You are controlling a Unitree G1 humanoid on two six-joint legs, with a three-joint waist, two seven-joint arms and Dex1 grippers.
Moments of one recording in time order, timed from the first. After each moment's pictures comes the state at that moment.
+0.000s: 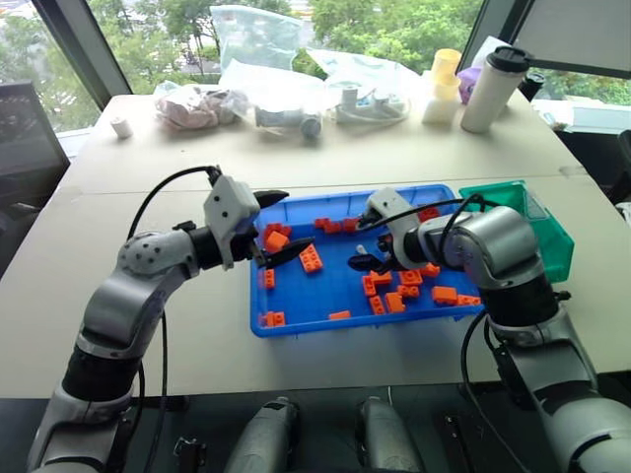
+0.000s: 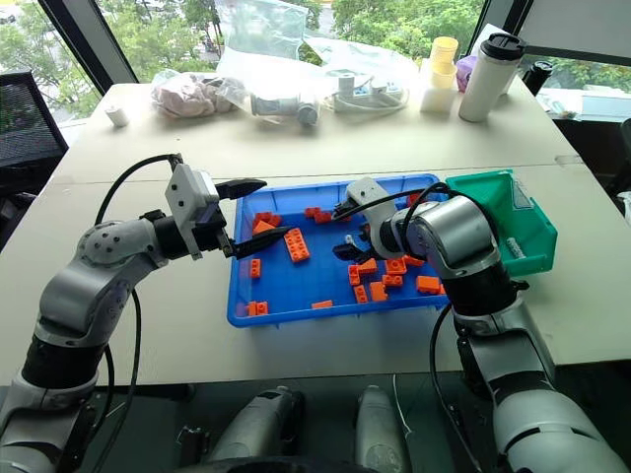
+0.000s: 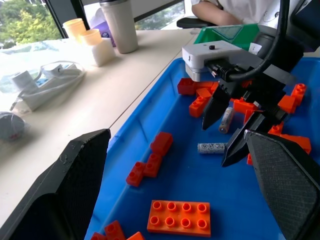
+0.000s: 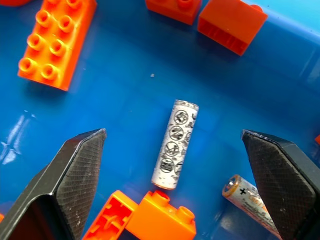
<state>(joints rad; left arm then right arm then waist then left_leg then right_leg) -0.41 0.59 -0.04 -0.39 -0.42 0.48 -0.75 -0.81 -0.49 0.26 -0.11 0.35 1.48 0.47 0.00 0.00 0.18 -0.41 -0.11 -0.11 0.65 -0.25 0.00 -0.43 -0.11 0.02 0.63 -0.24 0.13</state>
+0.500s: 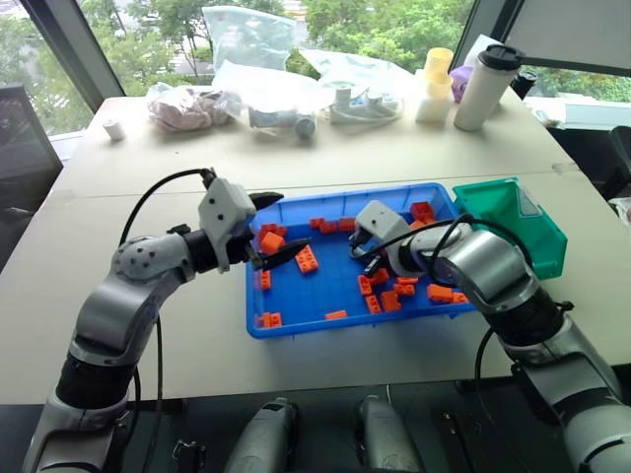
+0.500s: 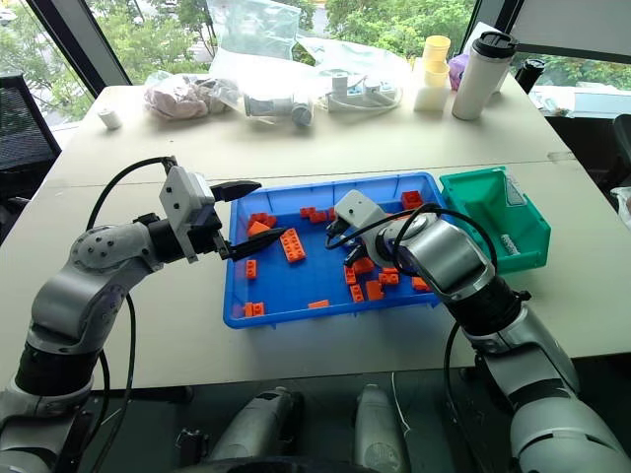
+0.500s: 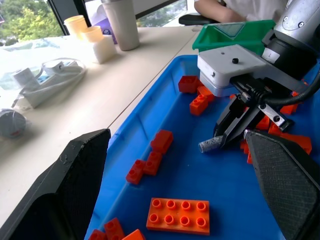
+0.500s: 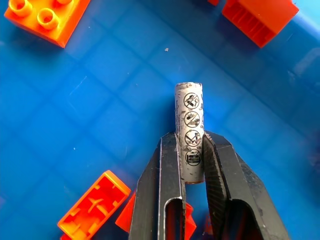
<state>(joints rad) -0.39 0.60 -0.02 -0.42 -0.43 0.50 -0.74 -0.79 -0.67 0.39 -0.23 0.28 1.31 0.49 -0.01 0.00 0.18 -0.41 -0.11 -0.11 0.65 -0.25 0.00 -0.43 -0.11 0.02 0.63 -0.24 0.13</state>
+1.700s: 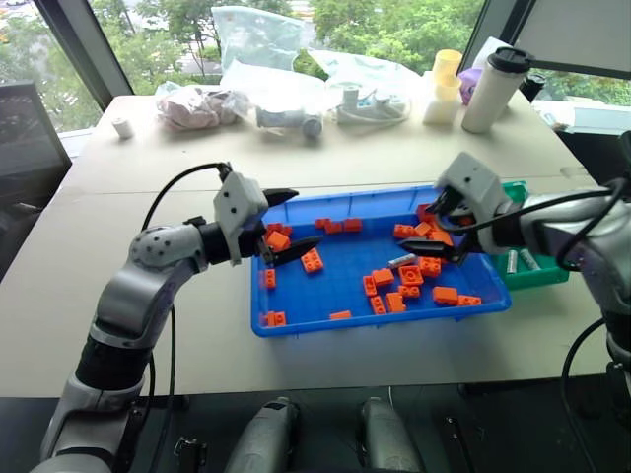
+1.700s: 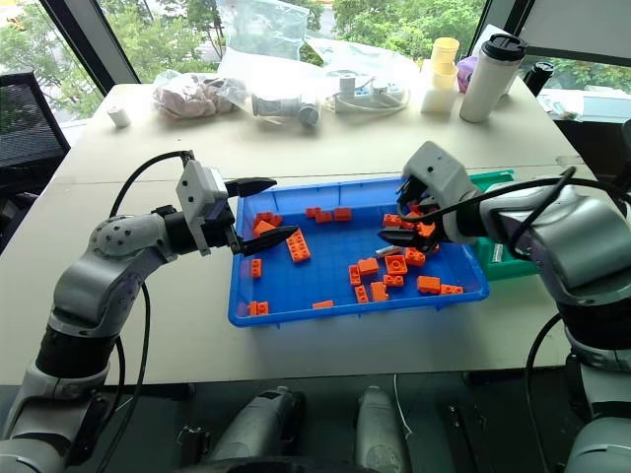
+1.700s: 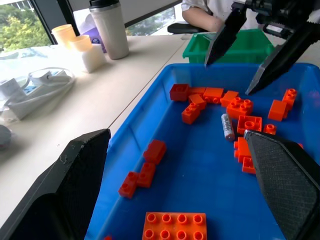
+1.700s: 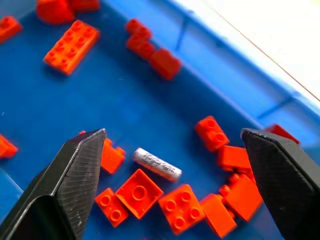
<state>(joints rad) -0.46 0.56 -0.06 -0.32 -0.40 0.45 -0.80 -0.71 -0.97 0.27 -0.34 0.38 1.09 0.82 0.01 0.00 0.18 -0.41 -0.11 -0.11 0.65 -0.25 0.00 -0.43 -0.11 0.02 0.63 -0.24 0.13</state>
